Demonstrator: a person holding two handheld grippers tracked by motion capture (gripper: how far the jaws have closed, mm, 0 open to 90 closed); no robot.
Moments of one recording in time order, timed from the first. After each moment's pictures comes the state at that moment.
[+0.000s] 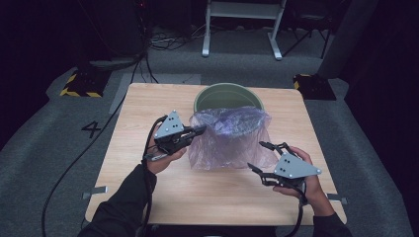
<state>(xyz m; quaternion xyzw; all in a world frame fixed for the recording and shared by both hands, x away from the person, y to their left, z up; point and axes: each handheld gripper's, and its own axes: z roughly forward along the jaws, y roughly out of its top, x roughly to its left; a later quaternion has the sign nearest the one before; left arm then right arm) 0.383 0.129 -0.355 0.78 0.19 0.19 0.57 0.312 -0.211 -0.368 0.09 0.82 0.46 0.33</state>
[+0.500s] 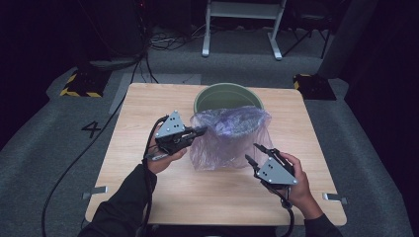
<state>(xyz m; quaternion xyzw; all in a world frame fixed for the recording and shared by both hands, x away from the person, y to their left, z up) 0.385 0.128 -0.356 0.78 0.19 0.18 0.57 0.315 -0.190 -0.392 0.12 0.80 0.38 0.45</state>
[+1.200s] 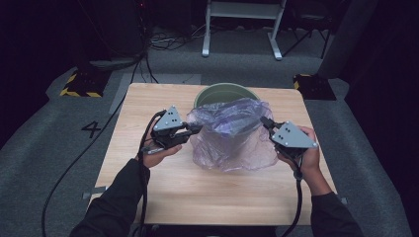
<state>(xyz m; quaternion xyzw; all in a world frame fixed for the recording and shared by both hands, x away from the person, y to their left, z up) 0.401 0.142 -0.349 0.81 0.20 0.18 0.52 0.366 -0.208 -0.321 0.16 0.77 0.41 0.46</state>
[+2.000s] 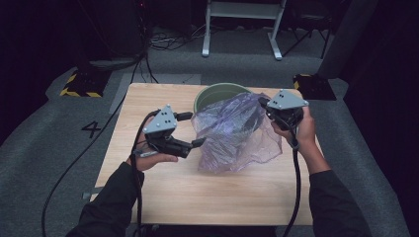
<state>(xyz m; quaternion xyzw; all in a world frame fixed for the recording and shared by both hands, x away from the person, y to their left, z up) 0.358 0.131 -0.315 0.80 0.15 0.18 0.55 0.430 -0.200 -0.299 0.22 0.80 0.38 0.40</state>
